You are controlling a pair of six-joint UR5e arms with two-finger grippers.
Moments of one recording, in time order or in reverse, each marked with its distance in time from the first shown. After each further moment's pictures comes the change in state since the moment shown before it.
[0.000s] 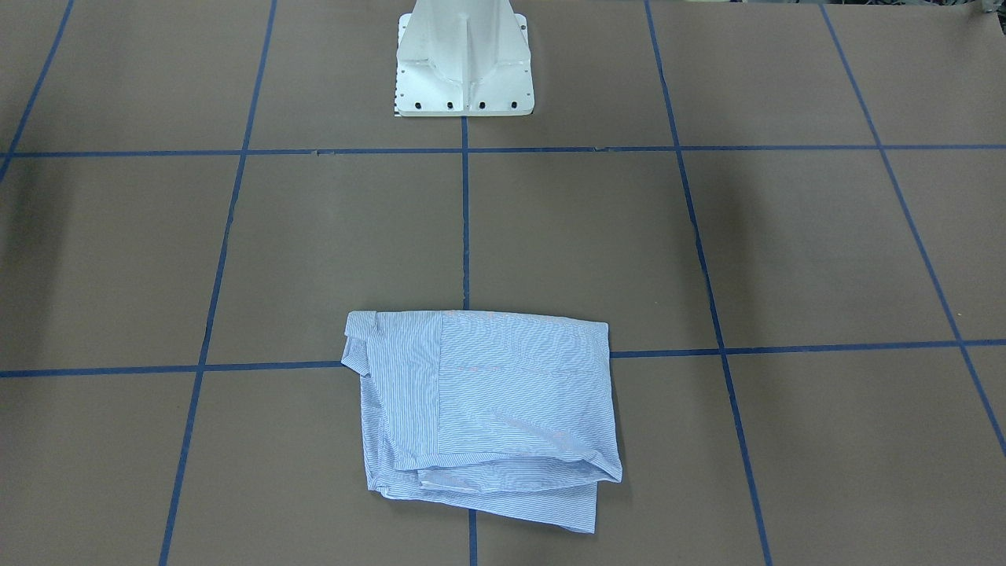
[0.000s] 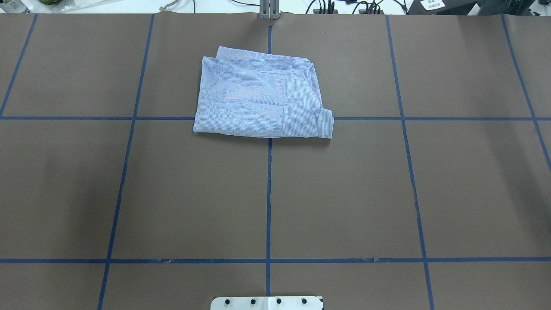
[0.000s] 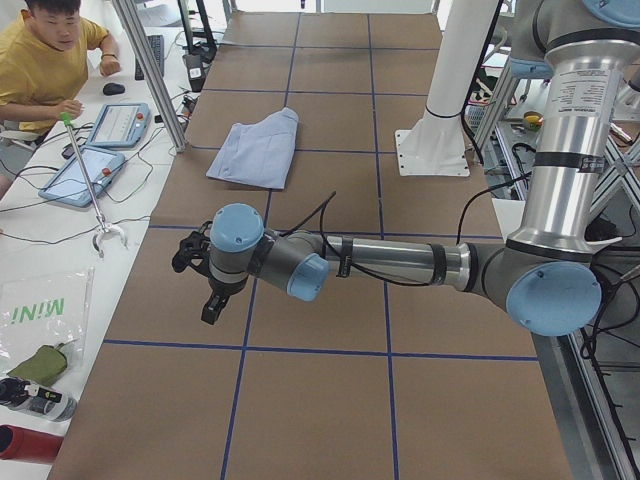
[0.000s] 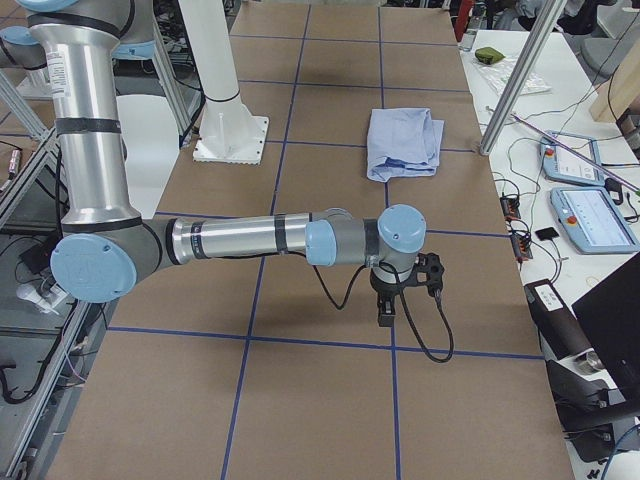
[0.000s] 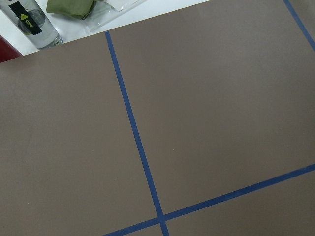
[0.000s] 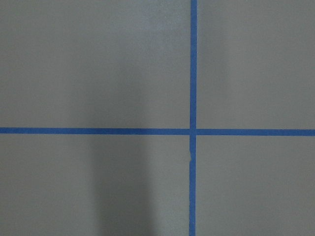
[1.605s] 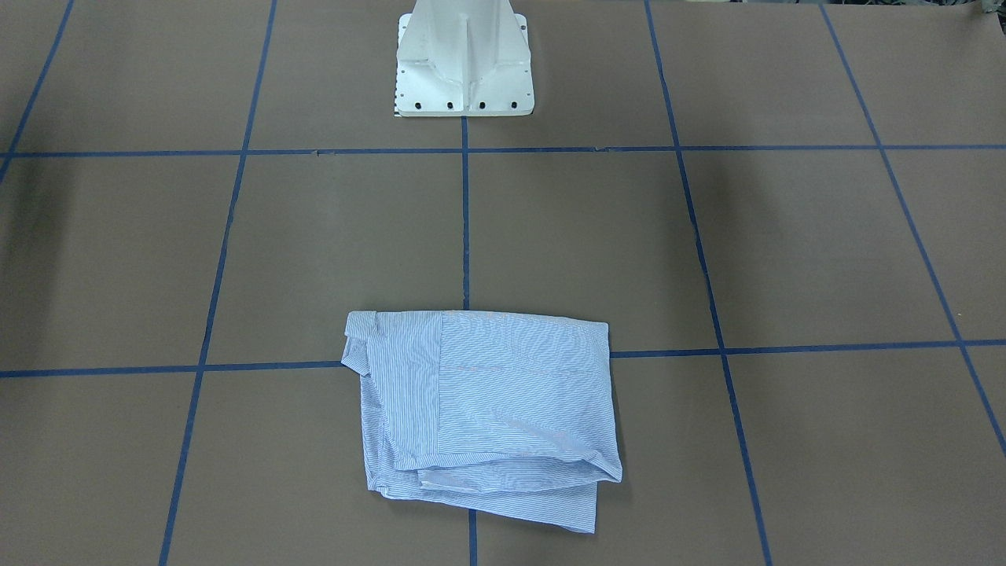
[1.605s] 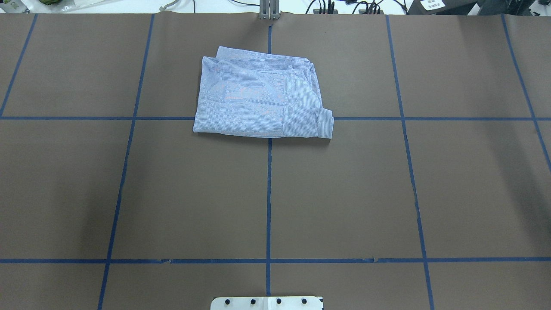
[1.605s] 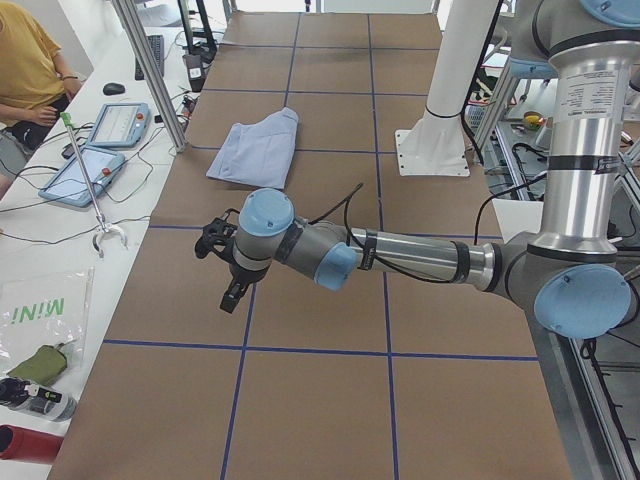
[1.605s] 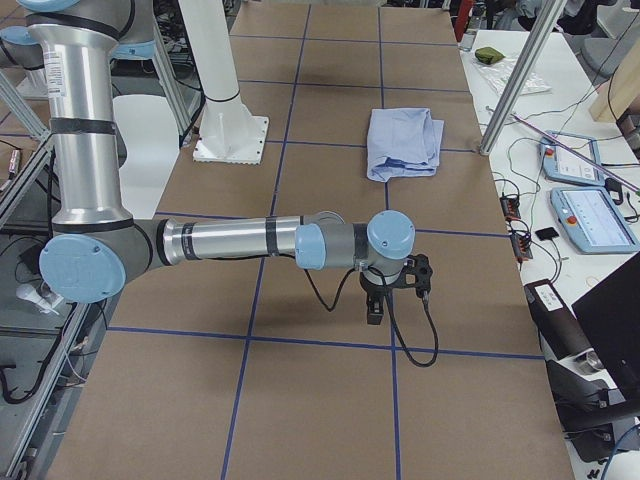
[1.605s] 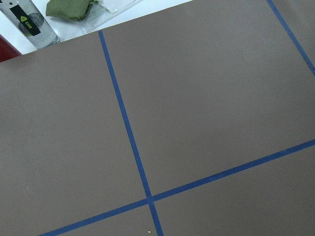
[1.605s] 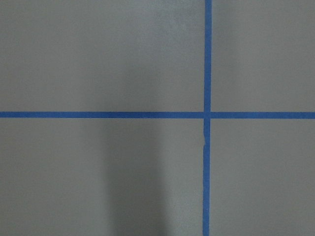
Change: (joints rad) left arm 0.005 0.080 -0.132 0.019 0.012 -0.006; right arm -0.016 -0.040 0.028 0.006 0.033 0.005
